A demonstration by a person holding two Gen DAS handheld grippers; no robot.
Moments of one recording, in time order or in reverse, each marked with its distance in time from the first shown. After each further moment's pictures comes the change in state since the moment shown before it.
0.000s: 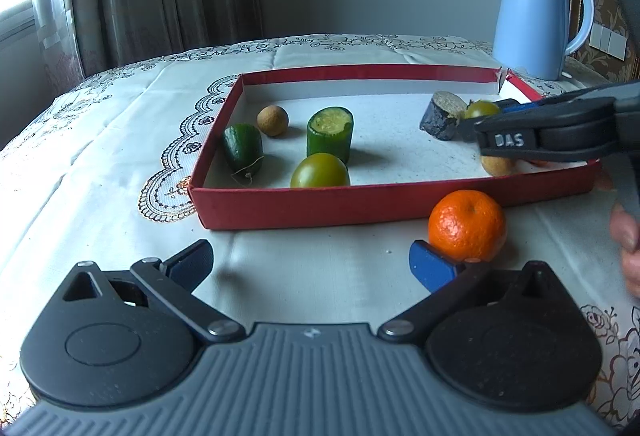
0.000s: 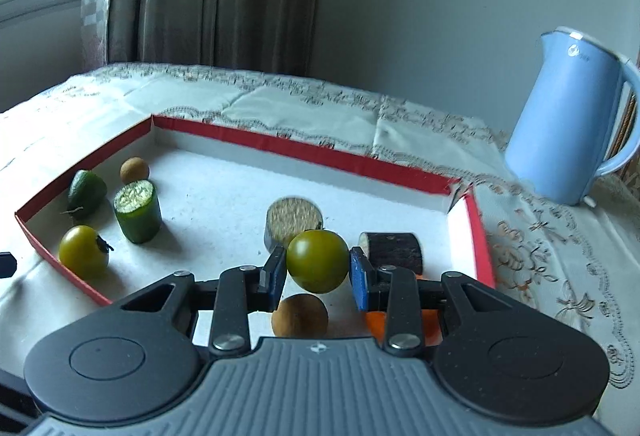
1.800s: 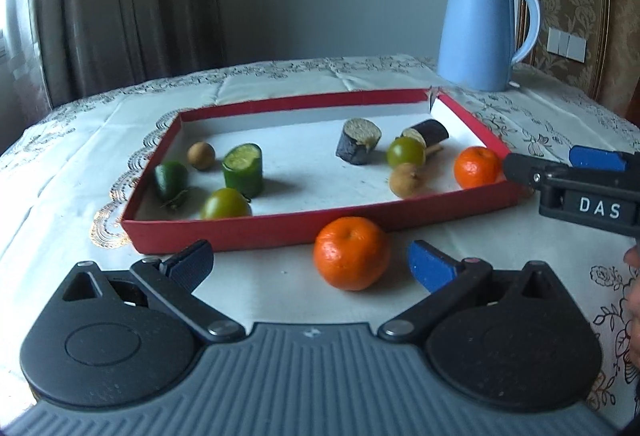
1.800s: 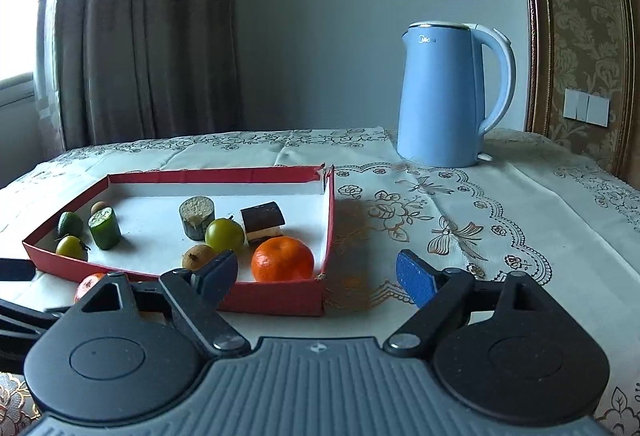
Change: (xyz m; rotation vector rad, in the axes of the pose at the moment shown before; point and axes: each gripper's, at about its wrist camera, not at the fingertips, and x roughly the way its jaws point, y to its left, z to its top) left arm -0.027 -0.049 0.010 0.046 -0.051 -0.084; right arm -0.093 -0.067 -0.071 0.238 -0.188 -0.109
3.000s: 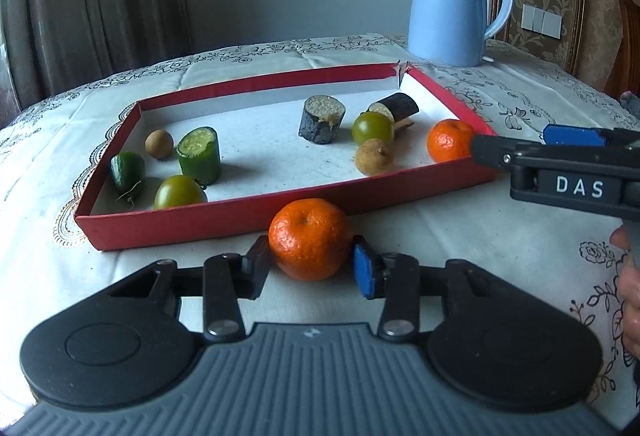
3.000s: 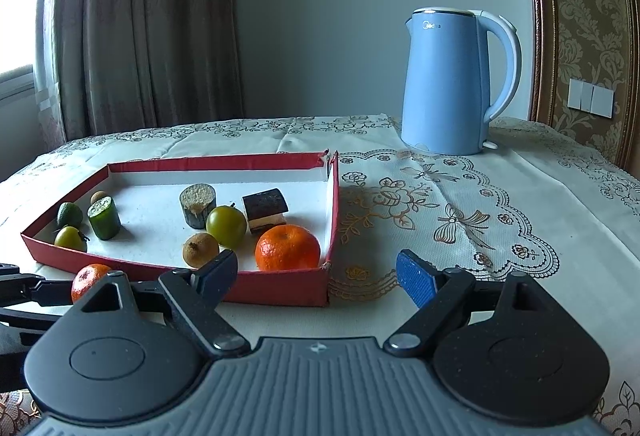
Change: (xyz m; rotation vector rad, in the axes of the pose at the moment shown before) left arm 0.014 -0.012 -0.006 0.054 0.037 -0.075; right arm 0.006 0.003 -0.003 -0.001 0.036 0.004
